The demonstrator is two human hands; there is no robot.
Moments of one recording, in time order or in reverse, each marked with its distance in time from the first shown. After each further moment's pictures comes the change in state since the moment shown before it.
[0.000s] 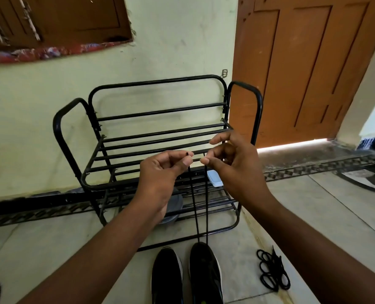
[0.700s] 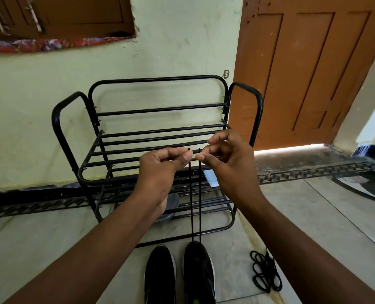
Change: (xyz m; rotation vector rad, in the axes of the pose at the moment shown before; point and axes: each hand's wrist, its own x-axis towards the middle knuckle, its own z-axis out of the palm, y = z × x) left_hand 0.001 0.007 0.006 -0.048 0.057 -0.067; right_hand 0.002 -0.001 0.009 0.075 0.040 -0.011
